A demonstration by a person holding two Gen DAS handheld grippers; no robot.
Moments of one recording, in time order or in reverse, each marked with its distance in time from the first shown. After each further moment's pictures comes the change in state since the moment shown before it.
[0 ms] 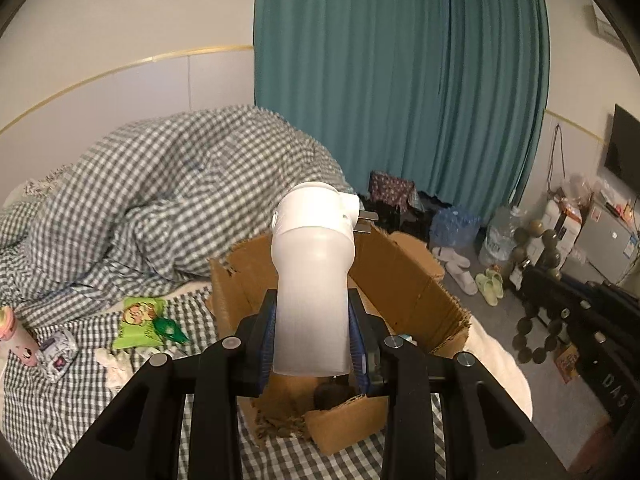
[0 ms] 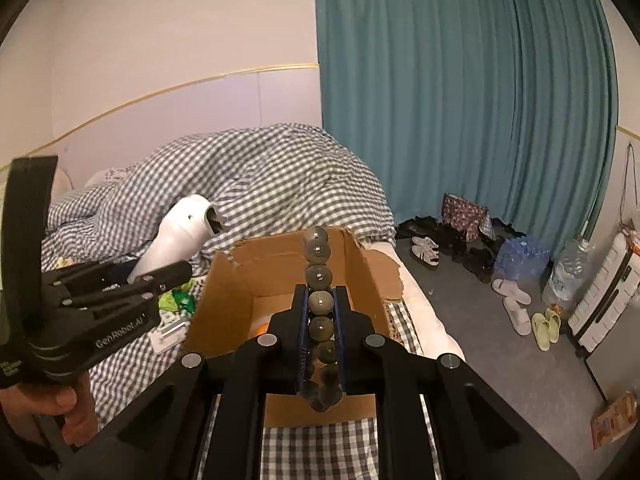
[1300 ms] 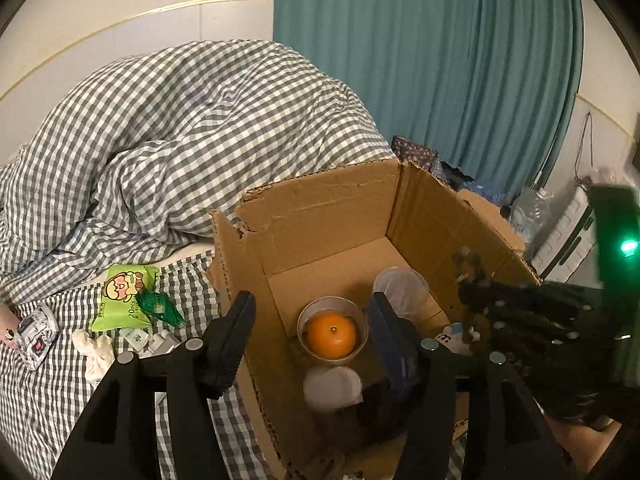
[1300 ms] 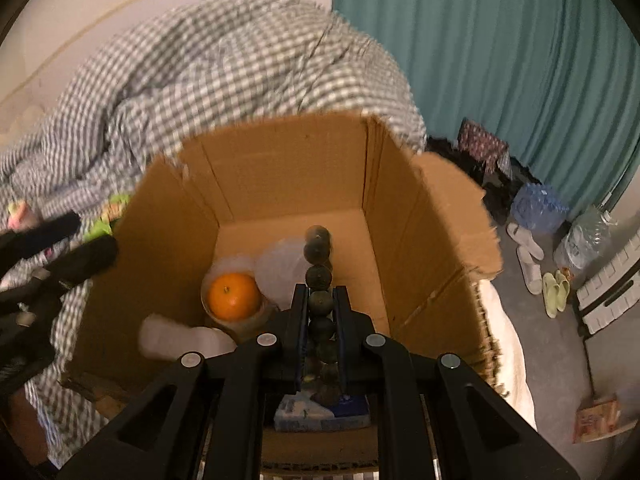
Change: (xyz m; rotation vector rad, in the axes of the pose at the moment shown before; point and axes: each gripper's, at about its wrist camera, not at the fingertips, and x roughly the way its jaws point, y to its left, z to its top) left arm 0.091 0.044 -0.019 -0.051 0.118 0.046; right arm 0.186 0.018 -0.034 -0.082 0.362 -0.009
